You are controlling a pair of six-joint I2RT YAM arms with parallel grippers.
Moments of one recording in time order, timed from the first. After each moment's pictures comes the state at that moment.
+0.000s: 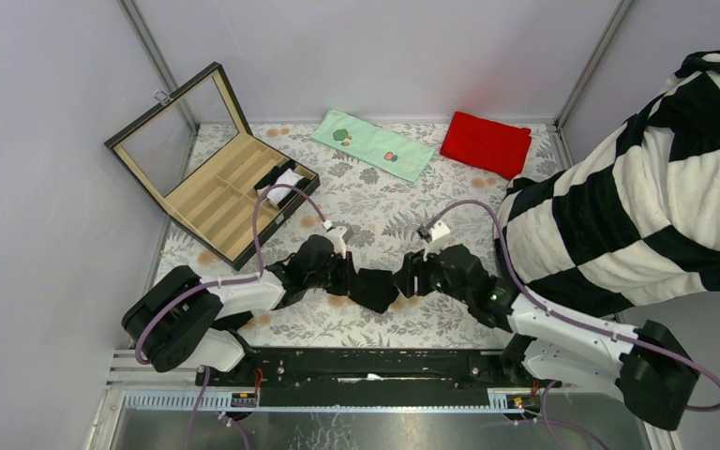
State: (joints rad) left arm -0.73 1.41 0.45 0.27 0.25 -0.61; right arm 0.87 1.02 0.46 0.02 0.04 0.51
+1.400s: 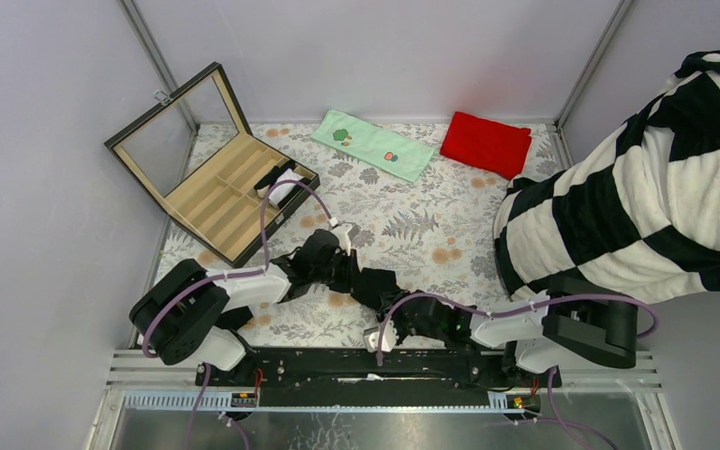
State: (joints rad) left arm -0.73 1.46 0.52 0.20 0.29 -0.59; right arm 1.22 1.37 0.29 0.45 0.08 -1.10
